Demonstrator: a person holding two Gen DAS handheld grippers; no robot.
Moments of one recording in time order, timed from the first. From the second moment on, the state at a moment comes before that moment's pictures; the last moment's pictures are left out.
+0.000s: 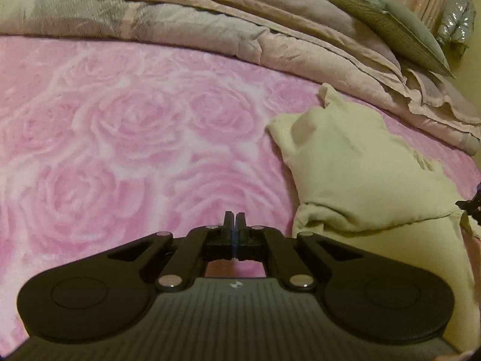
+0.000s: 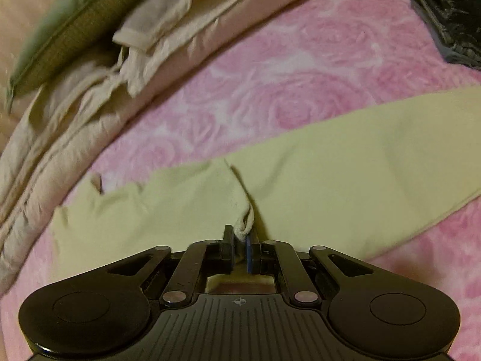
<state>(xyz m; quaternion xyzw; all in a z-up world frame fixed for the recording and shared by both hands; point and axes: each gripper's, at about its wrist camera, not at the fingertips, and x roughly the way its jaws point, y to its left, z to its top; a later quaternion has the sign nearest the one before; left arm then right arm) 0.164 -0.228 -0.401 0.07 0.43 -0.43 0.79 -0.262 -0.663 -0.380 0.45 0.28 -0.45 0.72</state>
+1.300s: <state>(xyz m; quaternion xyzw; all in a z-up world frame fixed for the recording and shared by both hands) 0.245 -0.343 -0.356 0.02 0.48 -0.38 0.79 -0.222 -0.670 -0.364 0.28 0.38 -0.48 0.74</state>
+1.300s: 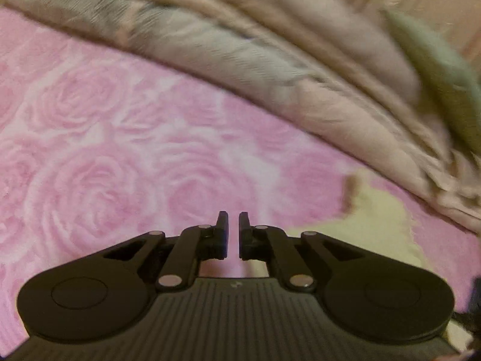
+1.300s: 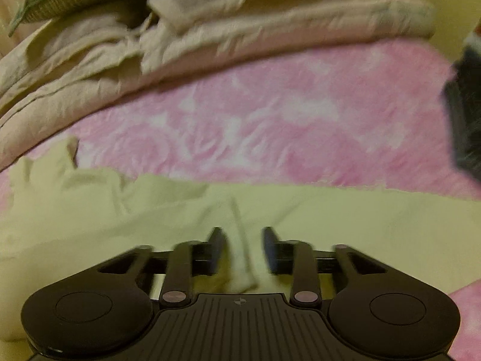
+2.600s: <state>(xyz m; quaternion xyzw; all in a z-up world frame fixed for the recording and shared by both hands) 0.105 -0.327 -0.357 -0.03 0.55 -0.38 0.74 -0.591 -0.729 -0.408 0.60 -0.01 -0.59 0.54</state>
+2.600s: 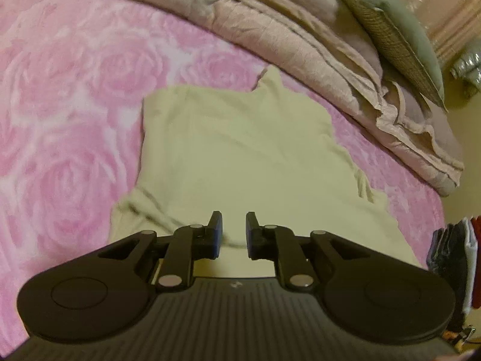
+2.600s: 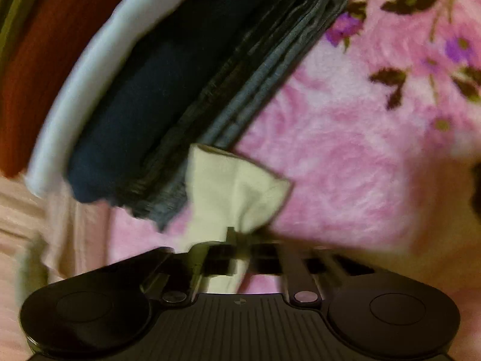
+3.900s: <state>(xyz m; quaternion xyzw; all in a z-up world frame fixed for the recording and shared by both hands) 0.182 -0.163 -0.422 -0.32 0.60 -0.23 0.70 -0.129 -0.467 -0.351 0.08 0.43 -0.25 0.86</state>
